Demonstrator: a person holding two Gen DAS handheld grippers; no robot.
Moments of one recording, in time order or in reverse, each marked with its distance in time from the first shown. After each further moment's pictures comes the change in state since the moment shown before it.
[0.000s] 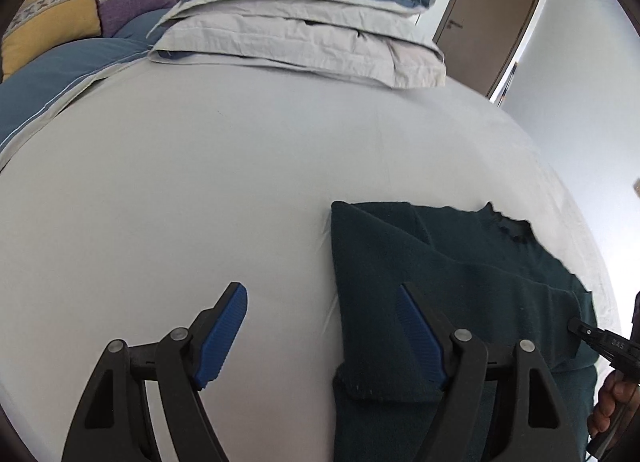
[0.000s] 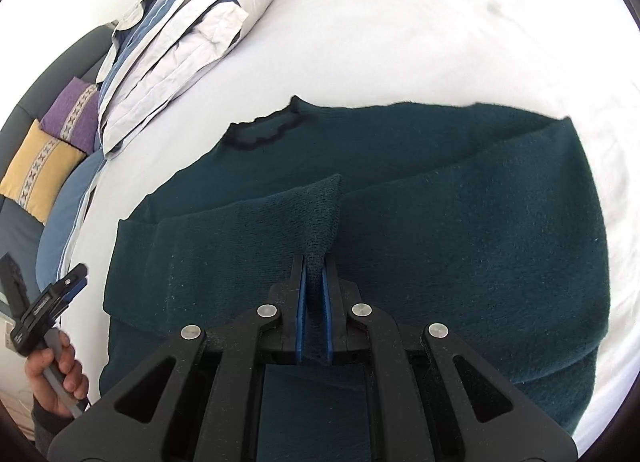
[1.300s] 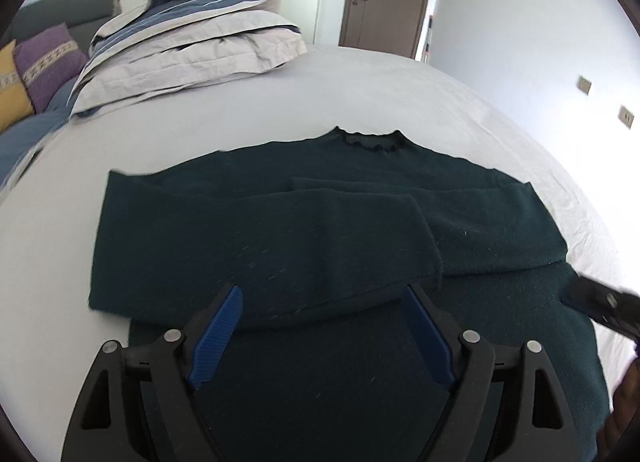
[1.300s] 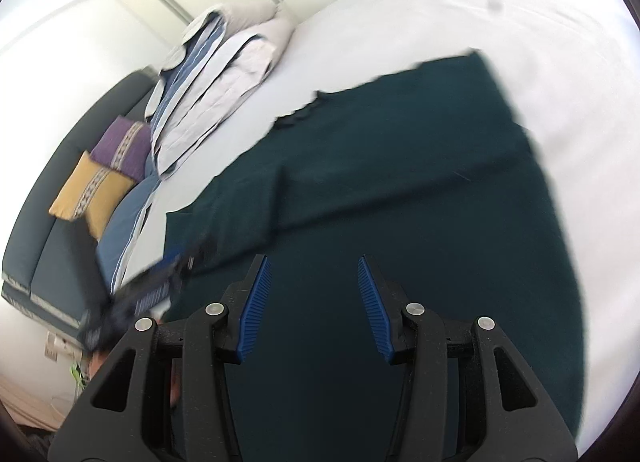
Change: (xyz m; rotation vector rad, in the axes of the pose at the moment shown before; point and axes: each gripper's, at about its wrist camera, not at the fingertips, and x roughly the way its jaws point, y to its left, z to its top) left arm -0.038 -0.141 -0.103 0.273 -0.033 -0.095; right arm -0.084 -0.003 -0.095 0.073 -0.115 0.182
